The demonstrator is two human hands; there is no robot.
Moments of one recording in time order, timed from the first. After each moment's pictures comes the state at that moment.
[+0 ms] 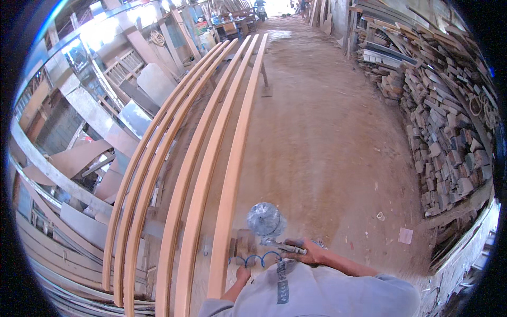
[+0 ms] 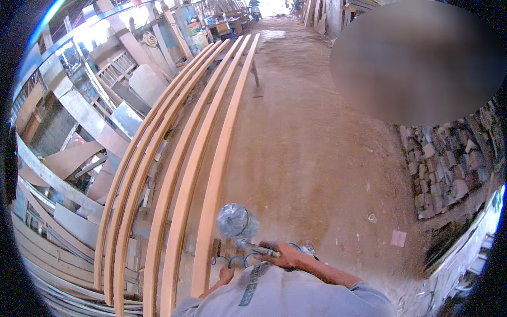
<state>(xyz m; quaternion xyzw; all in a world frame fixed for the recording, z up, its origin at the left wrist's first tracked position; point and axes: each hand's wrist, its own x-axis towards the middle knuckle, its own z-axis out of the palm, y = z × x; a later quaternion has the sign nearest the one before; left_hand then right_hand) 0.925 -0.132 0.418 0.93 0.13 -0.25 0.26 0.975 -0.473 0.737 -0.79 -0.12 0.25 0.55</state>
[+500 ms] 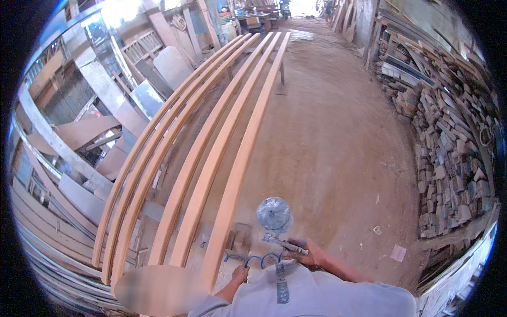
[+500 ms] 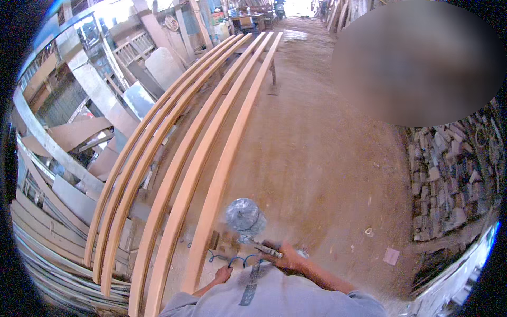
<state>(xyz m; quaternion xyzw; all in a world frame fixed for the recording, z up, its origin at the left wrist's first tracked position) 0.902 -0.158 0.441 0.90 0.11 -0.33 0.25 0.976 -0.483 0.728 -0.77 -0.11 0.28 0.56</state>
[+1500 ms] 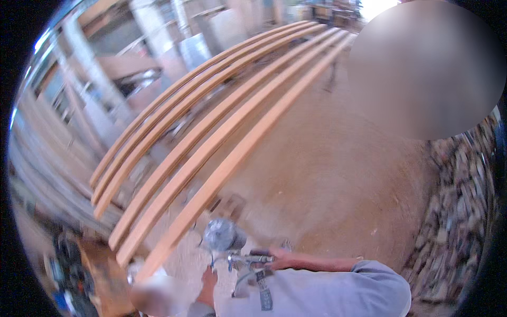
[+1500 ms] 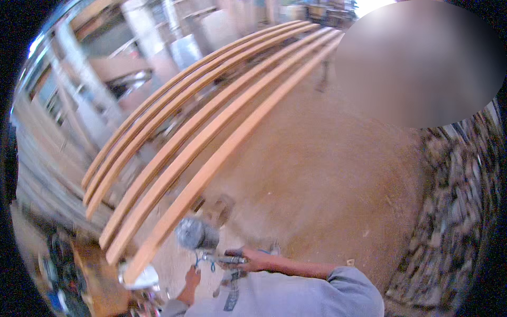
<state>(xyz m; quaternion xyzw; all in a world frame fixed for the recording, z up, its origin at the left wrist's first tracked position) 0.672 -0.238 0.438 0.86 0.43 -0.17 0.21 0.992 -0.513 0.735 -0.62 -0.40 0.50 0.44</state>
